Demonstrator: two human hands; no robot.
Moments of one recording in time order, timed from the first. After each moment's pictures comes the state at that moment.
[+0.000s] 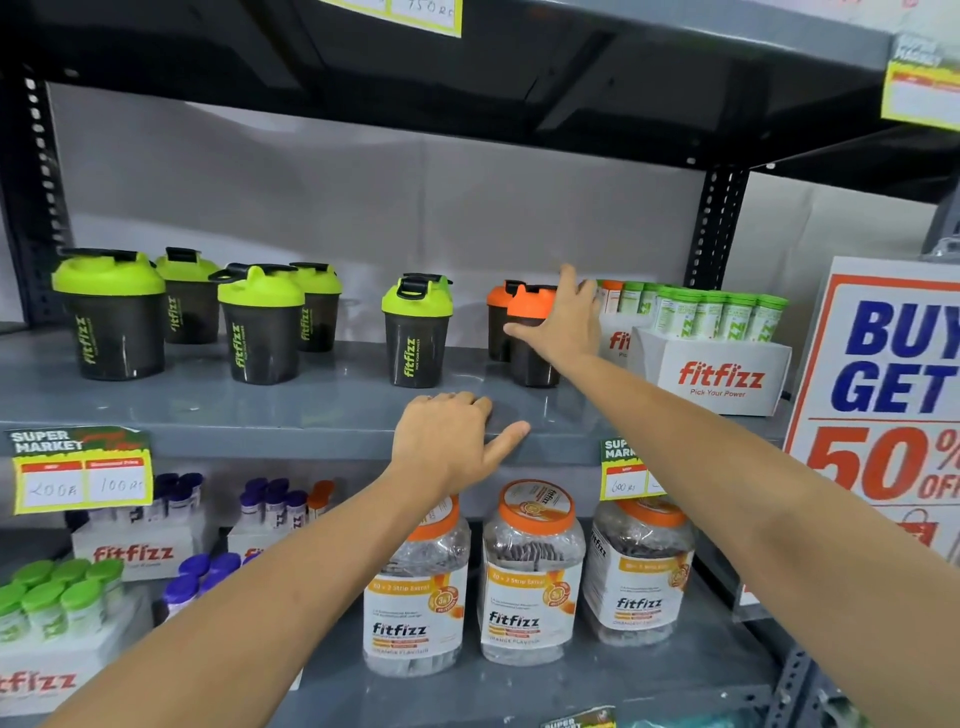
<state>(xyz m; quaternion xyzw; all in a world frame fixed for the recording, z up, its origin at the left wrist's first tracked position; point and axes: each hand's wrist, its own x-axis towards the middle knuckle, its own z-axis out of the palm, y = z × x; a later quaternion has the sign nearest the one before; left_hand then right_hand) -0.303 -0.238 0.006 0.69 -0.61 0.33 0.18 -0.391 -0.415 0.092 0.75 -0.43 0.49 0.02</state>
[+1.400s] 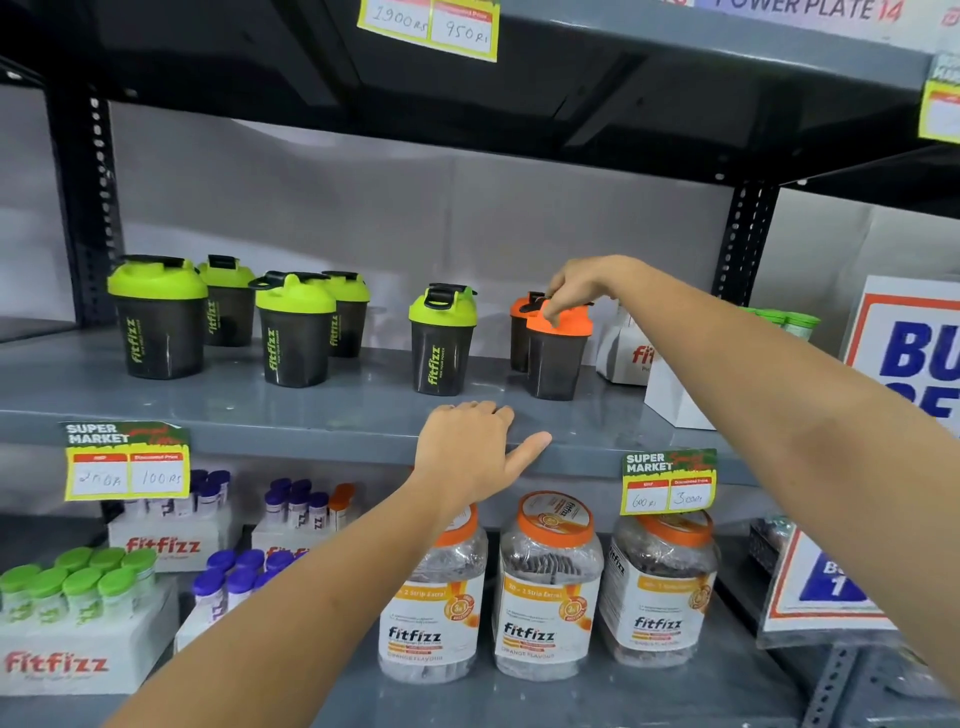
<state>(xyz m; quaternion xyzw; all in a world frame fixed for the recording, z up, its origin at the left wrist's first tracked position) -0.304 -0.238 0.005 0.71 -0.60 0.32 0.18 -0.392 -0.398 0.205 0.89 -0.45 0.00 0.06</state>
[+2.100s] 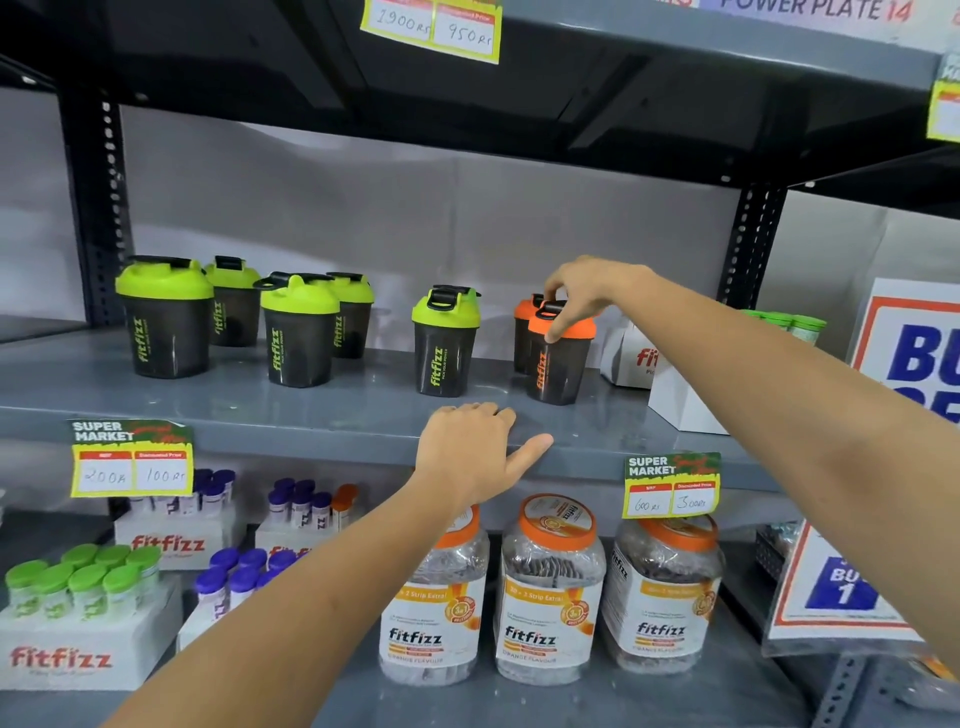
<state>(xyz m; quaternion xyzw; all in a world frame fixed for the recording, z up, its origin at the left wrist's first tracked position) -0.303 -0.239 0.003 0.71 -0.60 0.33 0.18 -0.397 -0.401 0.199 0.91 -0.36 0.04 0.18</state>
